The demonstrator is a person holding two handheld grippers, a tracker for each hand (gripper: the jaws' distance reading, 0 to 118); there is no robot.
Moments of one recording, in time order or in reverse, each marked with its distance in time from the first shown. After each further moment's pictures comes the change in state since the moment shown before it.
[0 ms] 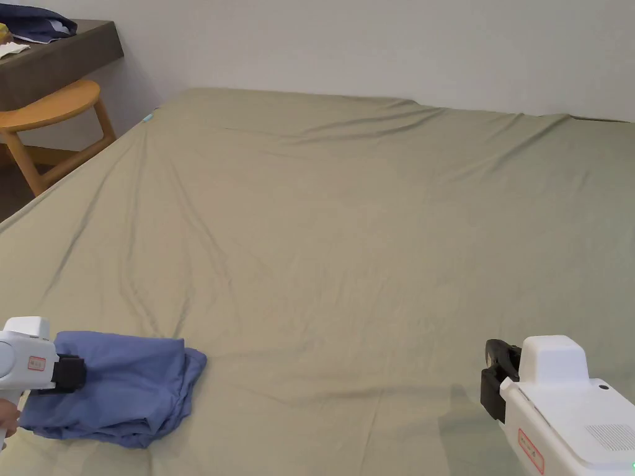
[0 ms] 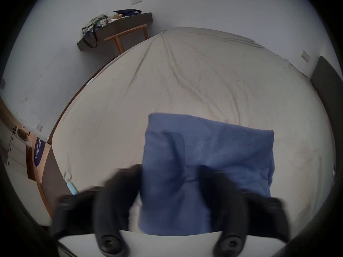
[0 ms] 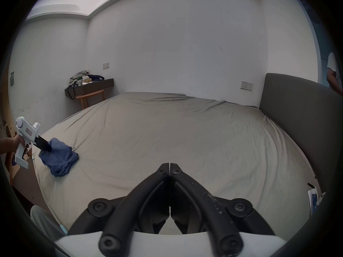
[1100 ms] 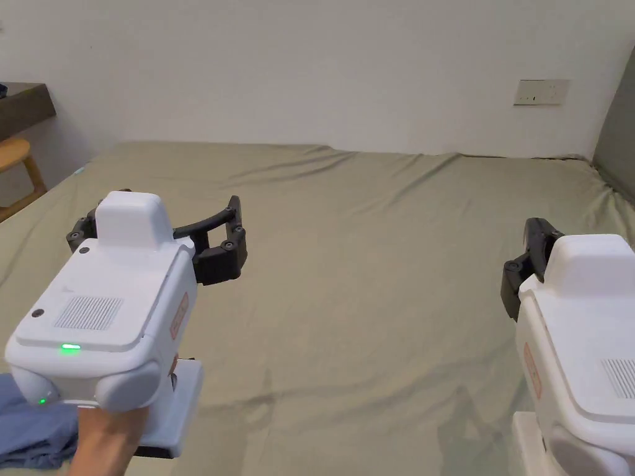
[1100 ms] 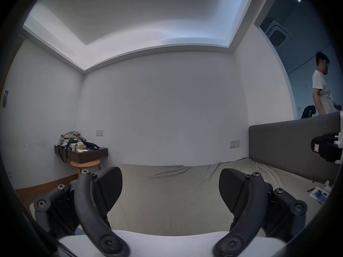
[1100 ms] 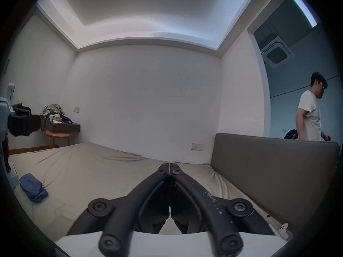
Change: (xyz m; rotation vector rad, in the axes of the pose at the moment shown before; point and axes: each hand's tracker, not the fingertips) left arm 0.296 -0.059 0.324 1.149 -0.300 -0.087; right arm 0.106 0.062 0.182 0.499 -0.357 0.050
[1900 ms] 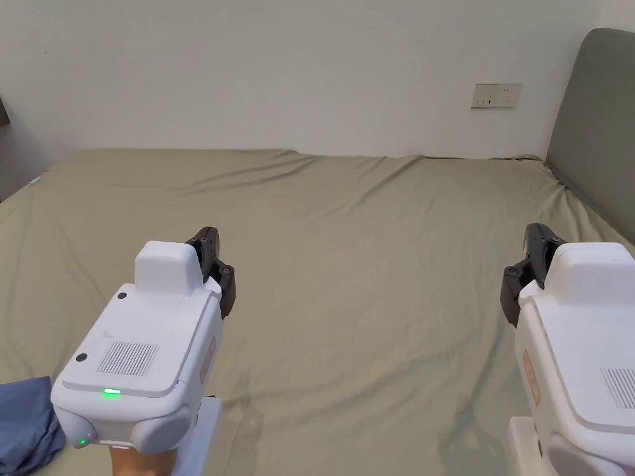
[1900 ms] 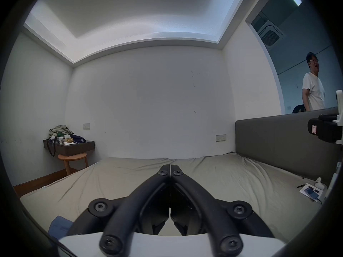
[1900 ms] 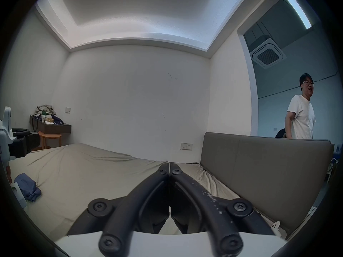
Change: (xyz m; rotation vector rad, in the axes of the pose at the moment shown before) left arm 0.046 -0.027 0.008 -0.045 -0.097 0.005; right arm 0.029 -0.007 0.012 -0.003 -0.071 -0.014
